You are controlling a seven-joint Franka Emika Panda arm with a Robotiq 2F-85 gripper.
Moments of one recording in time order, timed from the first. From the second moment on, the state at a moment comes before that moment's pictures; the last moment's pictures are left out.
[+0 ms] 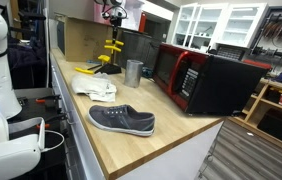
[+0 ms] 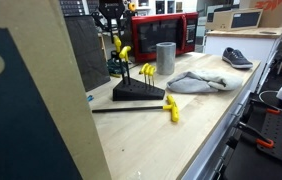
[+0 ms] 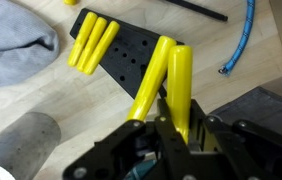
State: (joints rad) arm 0.33 0.38 0.13 -1.47 -0.03 1.87 0.95
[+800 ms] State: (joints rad) arm 0.33 0.27 0.11 -1.54 -0.07 1.87 1.07
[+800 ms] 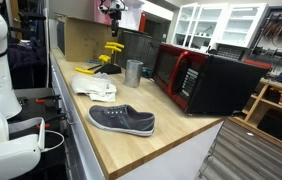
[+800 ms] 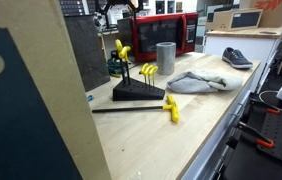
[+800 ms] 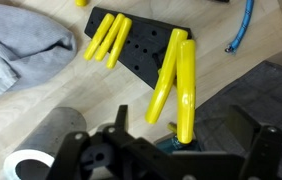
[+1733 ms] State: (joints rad) arm 0.28 0.02 0.15 -1.71 -0.07 1.87 0.49
